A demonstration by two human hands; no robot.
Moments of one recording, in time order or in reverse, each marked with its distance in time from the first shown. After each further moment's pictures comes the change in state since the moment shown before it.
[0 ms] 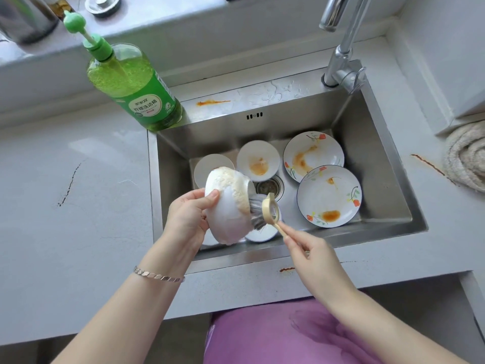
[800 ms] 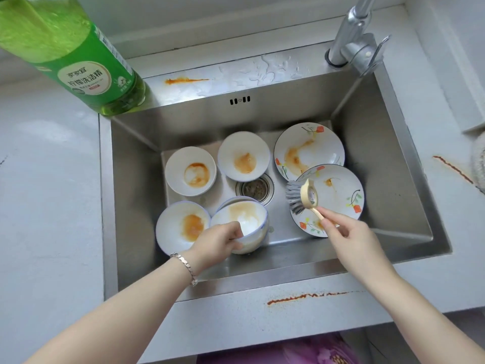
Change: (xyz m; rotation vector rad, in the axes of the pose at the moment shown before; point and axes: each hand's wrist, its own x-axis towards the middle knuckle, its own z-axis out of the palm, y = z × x) left_hand 0.136 -0.138 0.008 1.369 -0.579 0.326; right_hand 0.090 0.059 -0.059 -0.135 0.176 0.142
